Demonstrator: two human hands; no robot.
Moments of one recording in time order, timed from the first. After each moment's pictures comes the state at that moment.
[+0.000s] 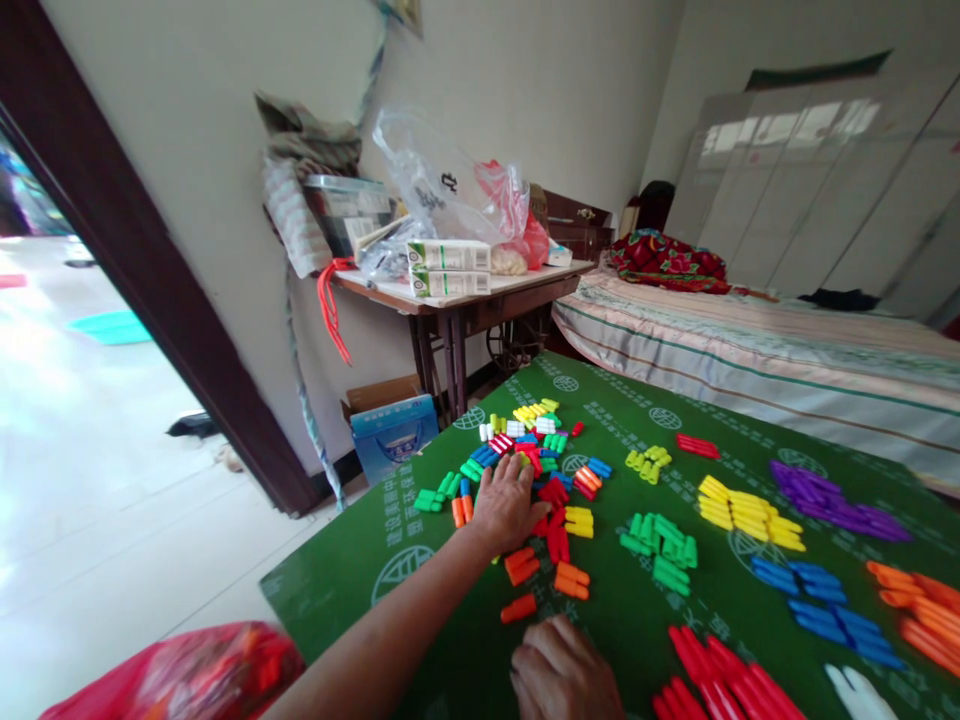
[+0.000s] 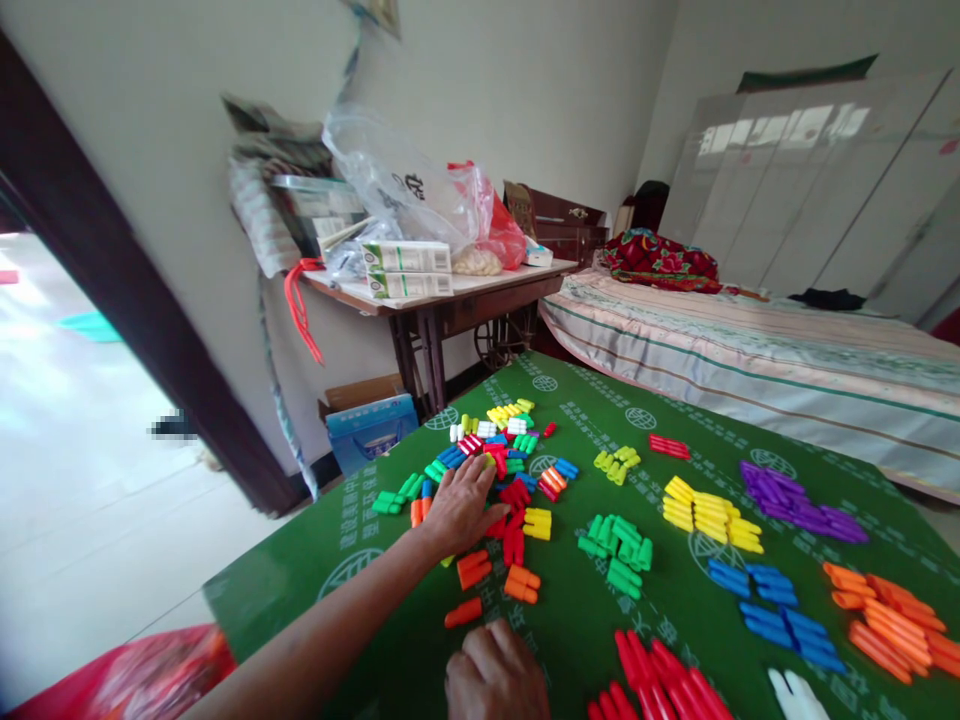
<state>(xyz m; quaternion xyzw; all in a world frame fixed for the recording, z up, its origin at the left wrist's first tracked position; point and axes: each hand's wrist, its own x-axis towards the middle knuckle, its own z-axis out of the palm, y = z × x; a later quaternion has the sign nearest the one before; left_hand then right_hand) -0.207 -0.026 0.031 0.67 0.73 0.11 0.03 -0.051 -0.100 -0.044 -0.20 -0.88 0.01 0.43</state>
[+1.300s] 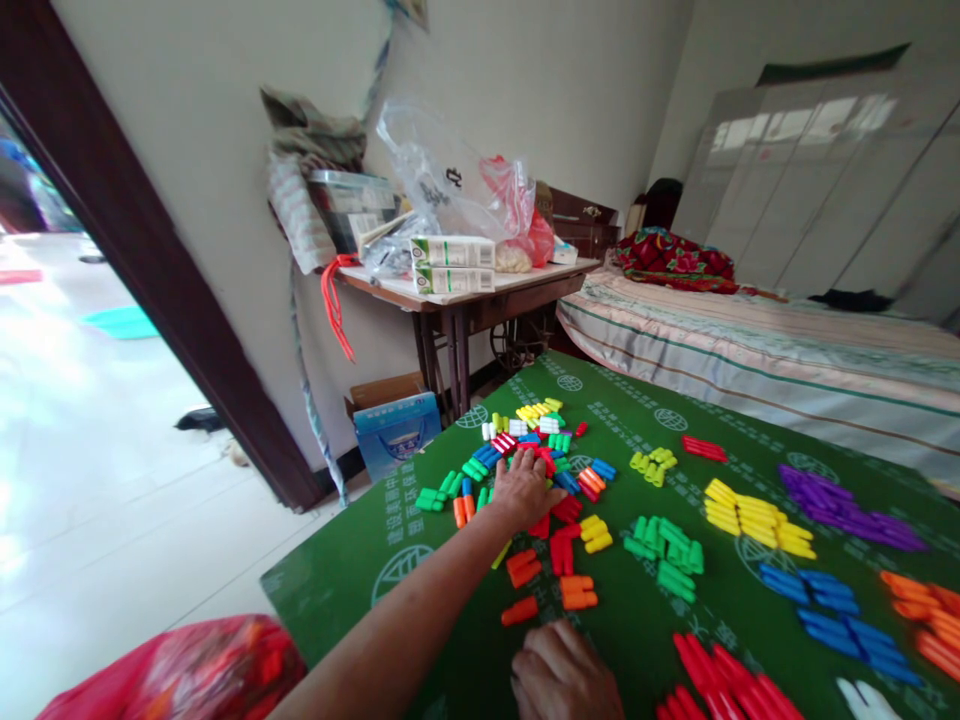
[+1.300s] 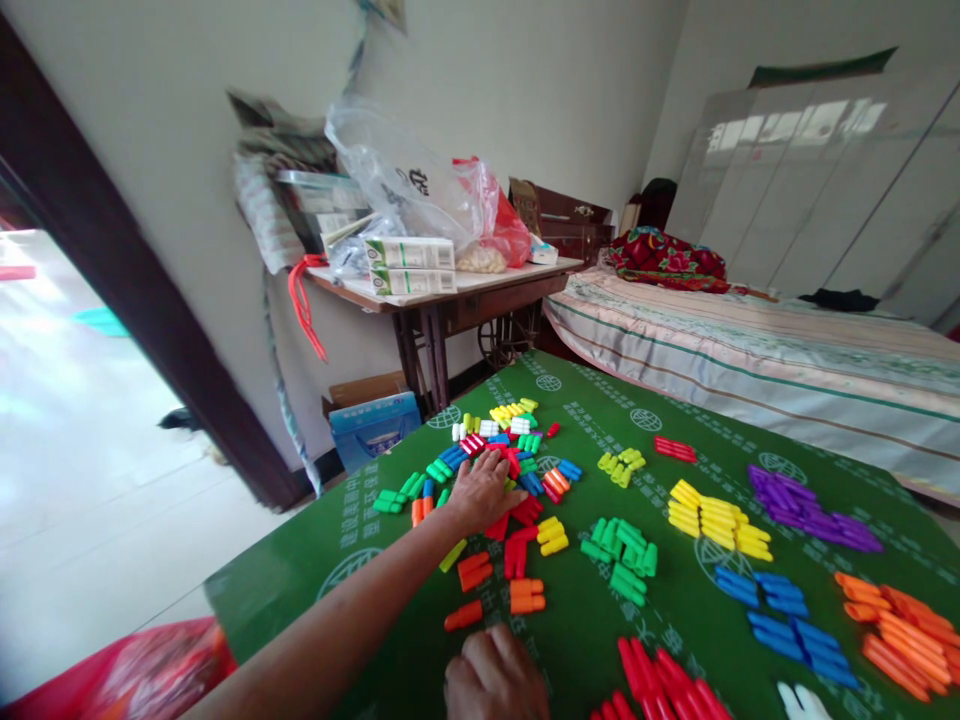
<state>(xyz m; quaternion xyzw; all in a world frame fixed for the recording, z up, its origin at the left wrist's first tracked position) -0.201 0.008 0.027 0.66 0.74 0.07 0.09 -0.055 -0.103 -0.046 -0.21 -0.86 0.00 0.46</state>
